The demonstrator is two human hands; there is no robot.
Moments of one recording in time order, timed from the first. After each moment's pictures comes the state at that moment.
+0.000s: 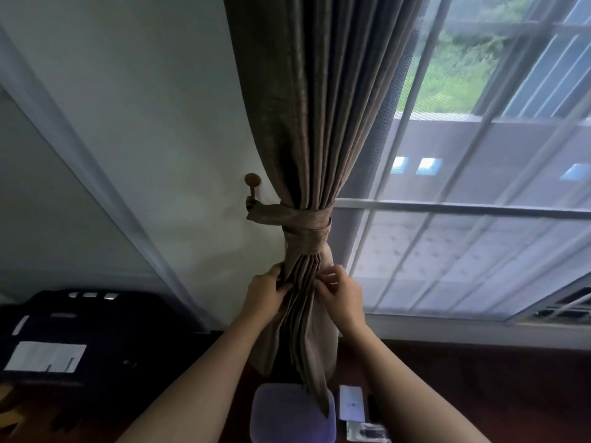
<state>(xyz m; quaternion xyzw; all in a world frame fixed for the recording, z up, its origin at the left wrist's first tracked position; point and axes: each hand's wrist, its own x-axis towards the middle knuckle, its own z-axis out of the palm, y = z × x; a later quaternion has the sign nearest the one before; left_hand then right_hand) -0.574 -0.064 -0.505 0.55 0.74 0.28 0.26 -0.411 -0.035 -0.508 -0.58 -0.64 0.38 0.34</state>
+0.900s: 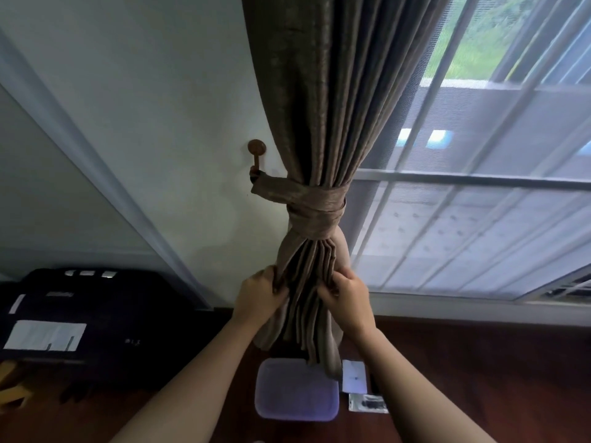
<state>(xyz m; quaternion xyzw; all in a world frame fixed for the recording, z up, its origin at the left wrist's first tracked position) -0.594 -0.091 -0.549 0.62 0.74 0.20 0.16 -0.412 -0.057 -0.542 -0.52 -0.76 0.27 0.29</state>
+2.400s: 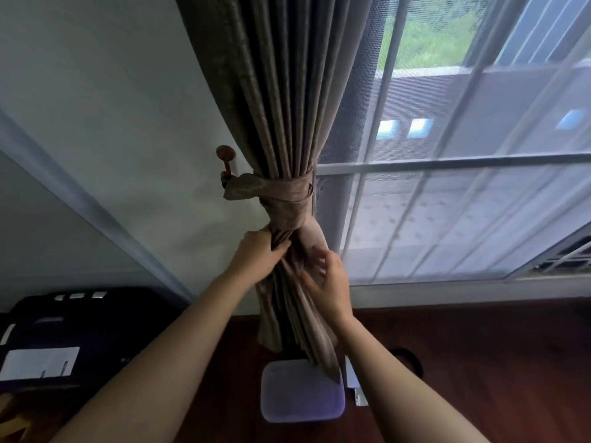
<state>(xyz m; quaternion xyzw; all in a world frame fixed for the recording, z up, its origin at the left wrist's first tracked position) -0.565 -0.044 -0.451 0.60 0.75 0.20 0.21 -0.419 -0.054 -0.540 -0.54 -0.62 0.41 0.39</state>
